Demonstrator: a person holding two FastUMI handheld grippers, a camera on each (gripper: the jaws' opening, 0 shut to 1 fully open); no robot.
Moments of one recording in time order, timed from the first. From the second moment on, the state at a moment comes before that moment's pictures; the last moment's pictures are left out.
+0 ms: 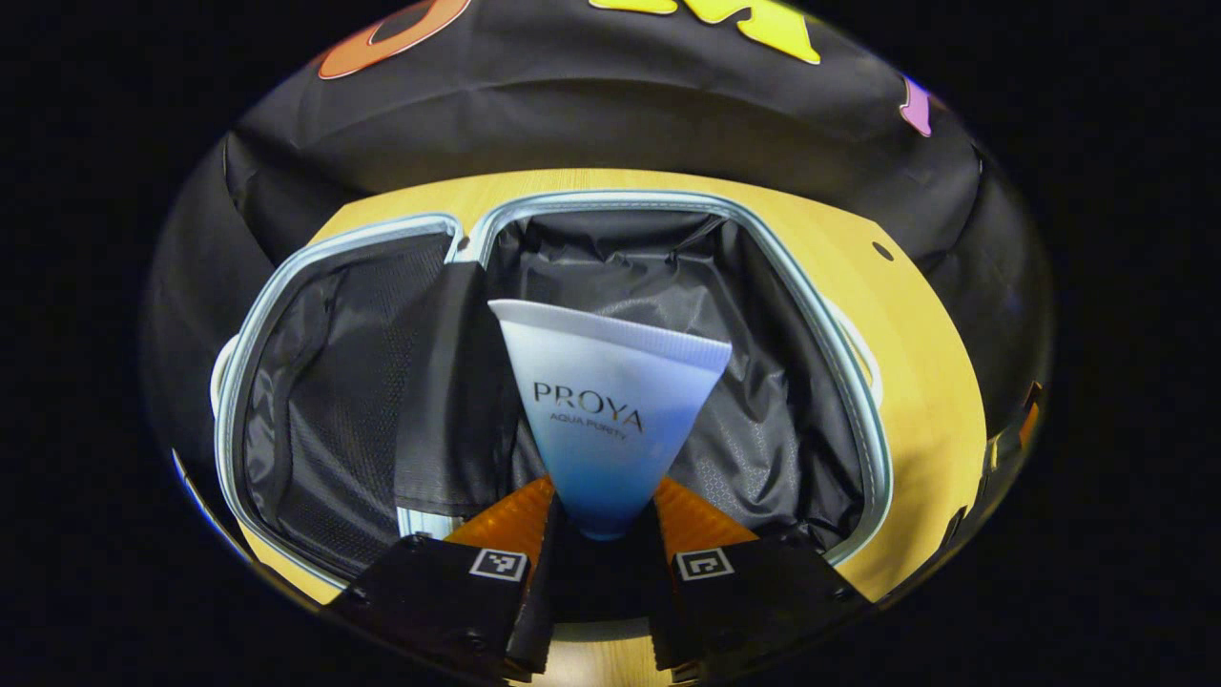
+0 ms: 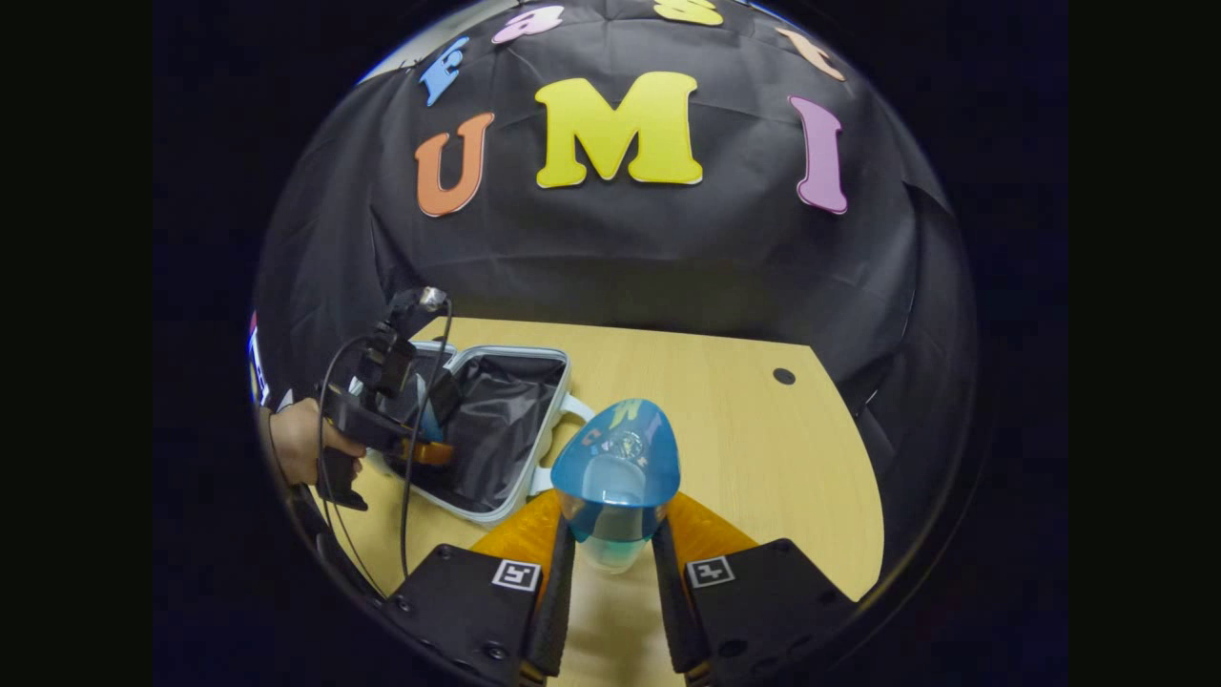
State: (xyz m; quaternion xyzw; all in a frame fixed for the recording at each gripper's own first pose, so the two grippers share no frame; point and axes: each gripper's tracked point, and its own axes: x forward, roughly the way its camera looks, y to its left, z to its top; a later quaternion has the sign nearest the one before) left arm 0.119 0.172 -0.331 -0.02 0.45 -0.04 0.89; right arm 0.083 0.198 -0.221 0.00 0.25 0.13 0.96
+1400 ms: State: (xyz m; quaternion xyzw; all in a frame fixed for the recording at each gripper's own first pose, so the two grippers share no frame) left arm 0.001 0.282 -0.211 -0.01 0.23 0.02 0.97; right arm 0.144 0.406 -0.305 0.00 0.39 0.19 0.90
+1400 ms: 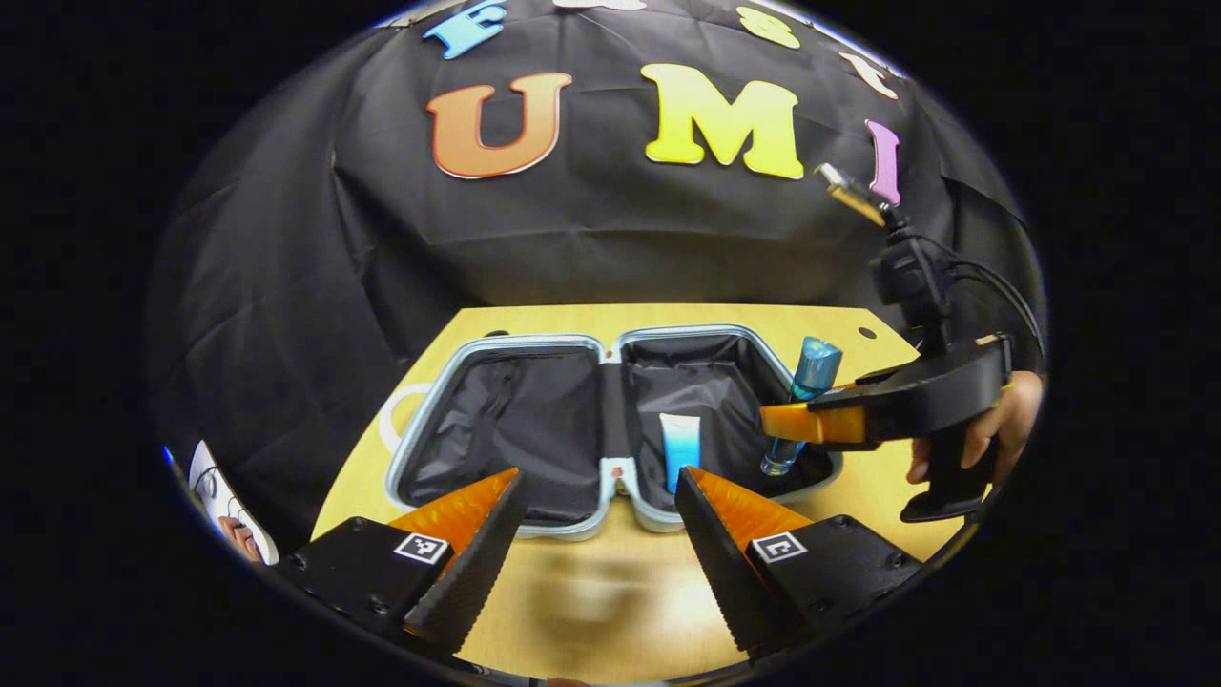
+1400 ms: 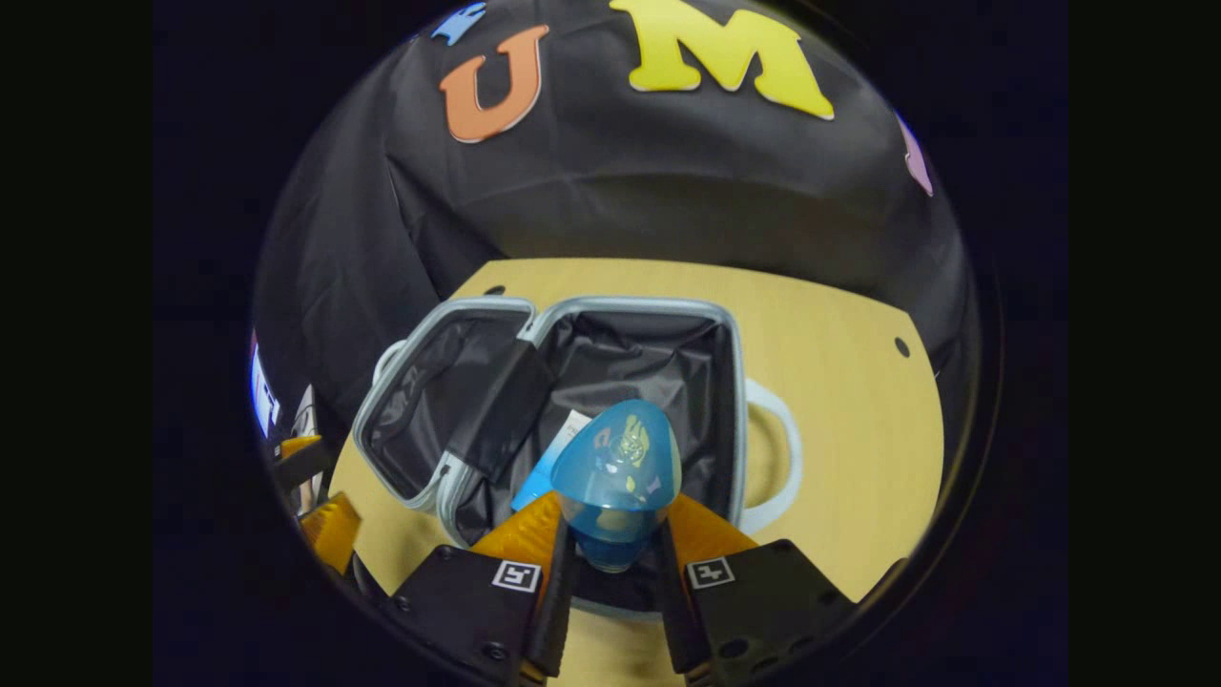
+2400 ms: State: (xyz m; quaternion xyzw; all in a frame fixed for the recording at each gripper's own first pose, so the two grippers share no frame) left arm 0.017 0.443 -0.242 -0.18 0.18 0.13 0.96; right arm 0.202 0.425 -0.316 0.03 0.42 0.11 0.90
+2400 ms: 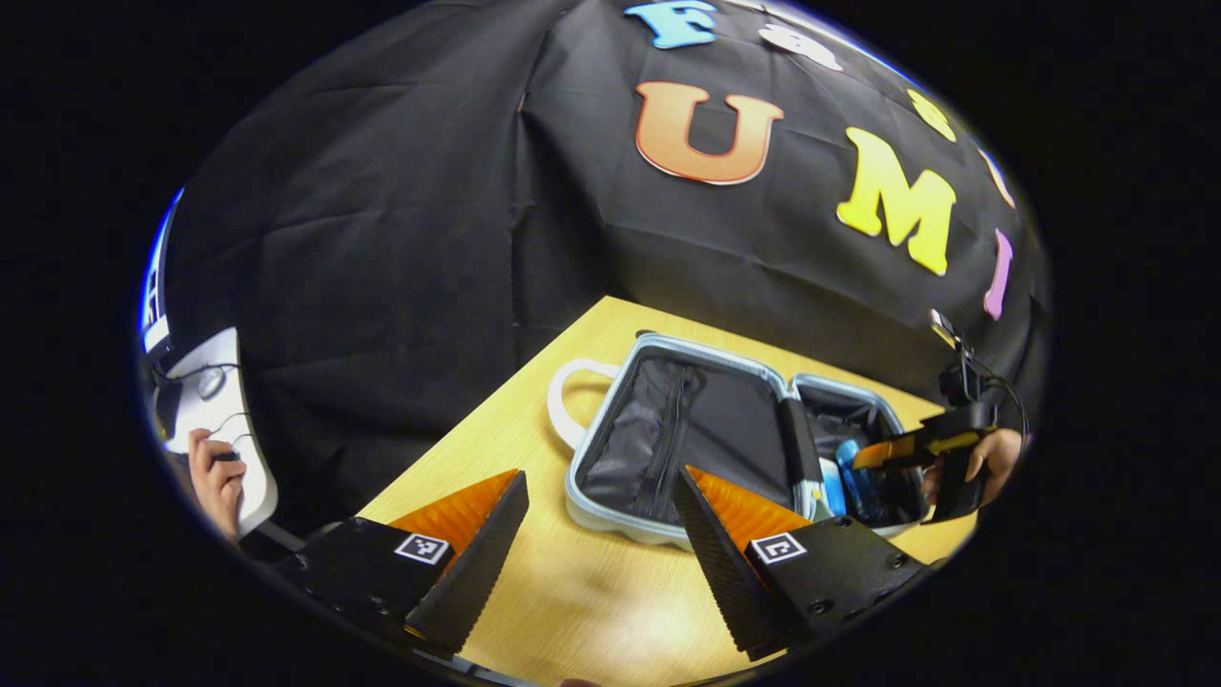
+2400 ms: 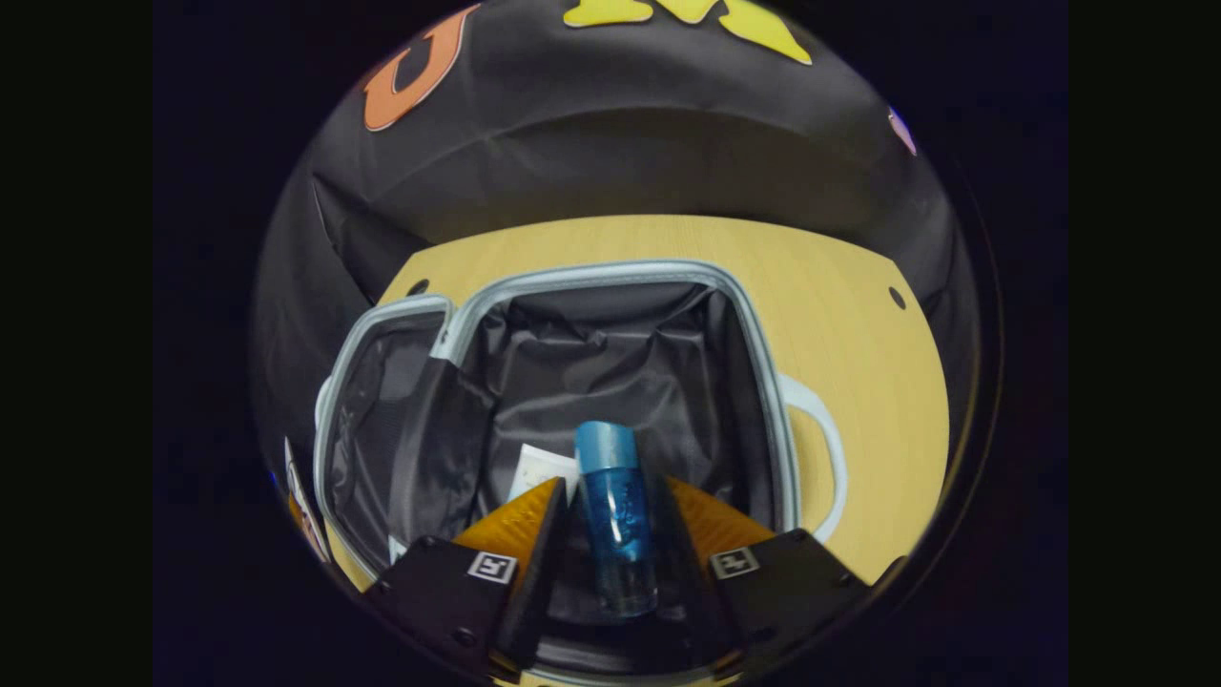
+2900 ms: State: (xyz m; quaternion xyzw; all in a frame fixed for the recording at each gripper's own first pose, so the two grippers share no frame) left arm 0.097 0.498 -0.282 -0.47 0.14 0.11 0.86; right arm 0.126 0.373 -0.147 -0.02 0.27 0.21 0.94
